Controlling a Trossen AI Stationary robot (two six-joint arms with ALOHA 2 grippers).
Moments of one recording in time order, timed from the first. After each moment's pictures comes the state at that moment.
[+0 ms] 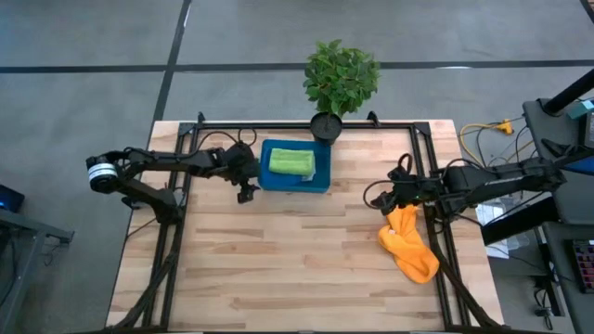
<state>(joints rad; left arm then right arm) 0.45 1.35 0.62 -0.21 0.13 0.29 0.12 0.78 0.63 -0.72 0.19 1.16</state>
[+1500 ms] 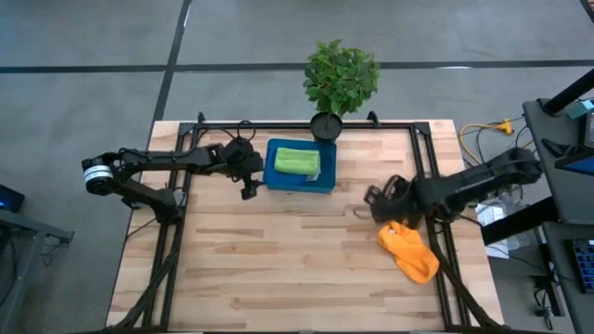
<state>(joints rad) 0.44 1.31 0.68 -0.22 0.13 0.24 0.25 1.21 0.85 -1.04 0.27 2.27</state>
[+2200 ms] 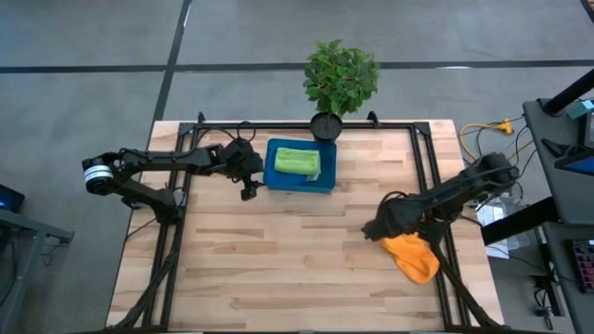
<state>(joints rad) 0.44 1.31 0.67 -0.21 0.13 0.24 0.36 1.52 0.93 -1.48 -0.13 2.41</state>
